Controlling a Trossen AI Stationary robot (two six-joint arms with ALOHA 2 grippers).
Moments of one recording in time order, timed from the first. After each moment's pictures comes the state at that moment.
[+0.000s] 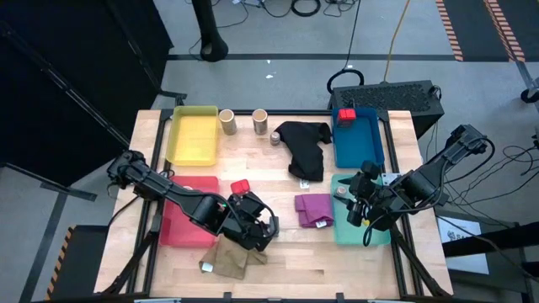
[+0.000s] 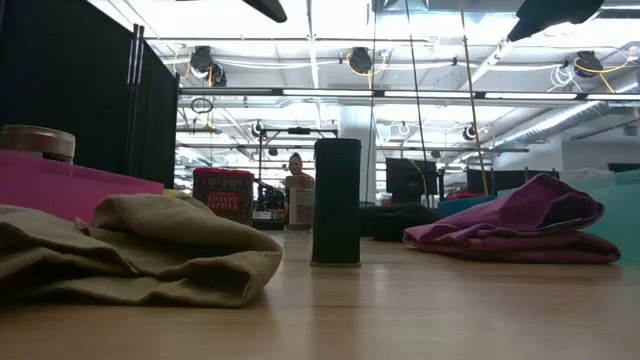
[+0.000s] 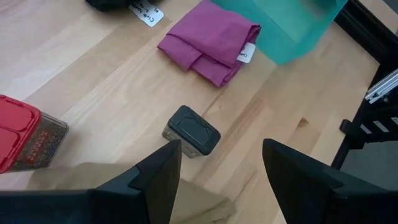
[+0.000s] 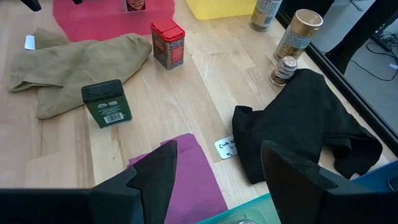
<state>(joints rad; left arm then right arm) -0.47 1.78 1.64 -0.89 -0.41 -1.12 0.66 1.08 1.04 -0.98 0.77 0.79</state>
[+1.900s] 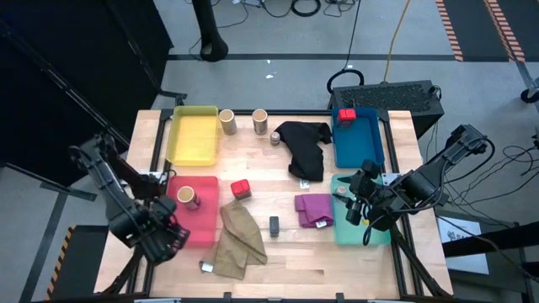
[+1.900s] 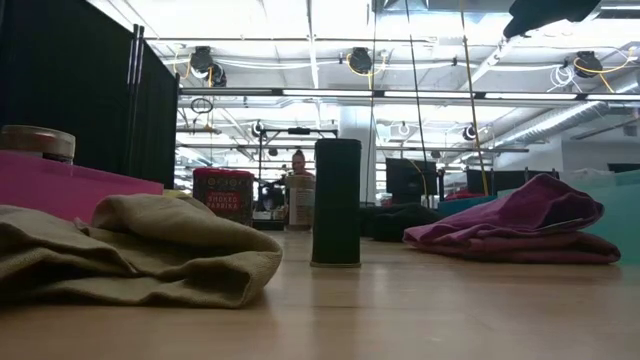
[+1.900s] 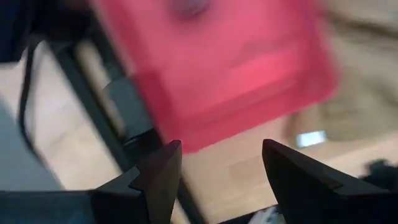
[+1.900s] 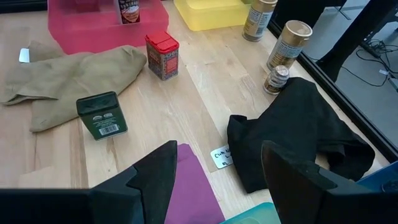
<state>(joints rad) -0.91 1.38 1.31 -1.57 -0.01 -2.10 0.66 1.08 1.04 -0.96 0.81 0.79</state>
